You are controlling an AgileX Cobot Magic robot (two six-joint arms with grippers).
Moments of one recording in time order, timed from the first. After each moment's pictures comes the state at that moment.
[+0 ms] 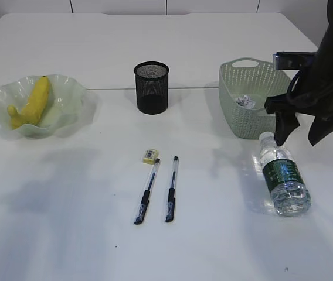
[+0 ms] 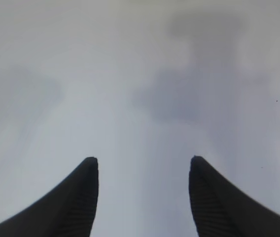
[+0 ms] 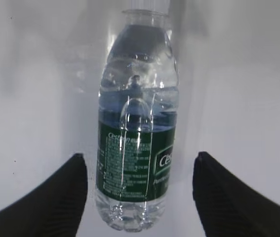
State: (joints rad) left arm 0.08 1.13 -0.85 -0.21 0.85 0.07; right arm 0.12 1.91 -1.49 0.05 1.16 0.05
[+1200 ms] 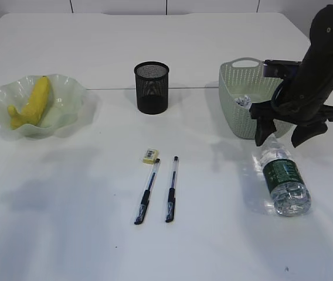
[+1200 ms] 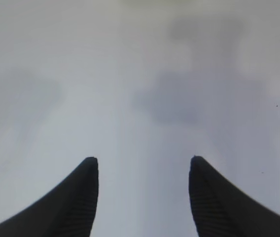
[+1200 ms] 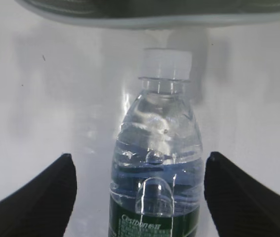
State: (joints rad) left arm 0.08 1.13 -0.85 -0.21 0.83 0.07; right arm 0.12 2.00 -1.49 0.09 0.97 0.05
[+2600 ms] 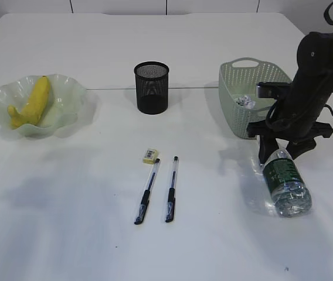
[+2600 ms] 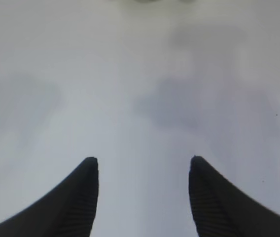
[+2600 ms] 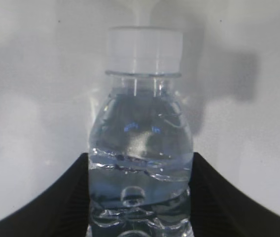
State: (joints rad) left arm 0.08 1.13 -0.85 -0.21 0.80 0.07; right arm 0.12 2.10 -1.49 0.06 0.96 0.05
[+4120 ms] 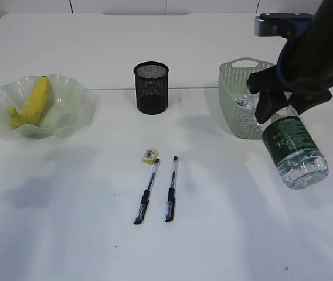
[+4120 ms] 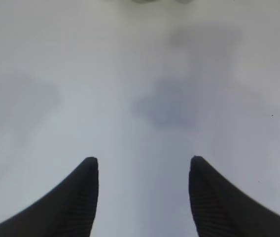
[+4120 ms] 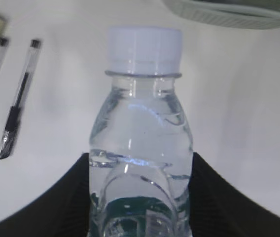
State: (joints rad) left arm 0.08 1.13 -0.85 -0.22 0.80 0.07; right arm 0.23 1.75 -1.47 0.06 1.10 0.01
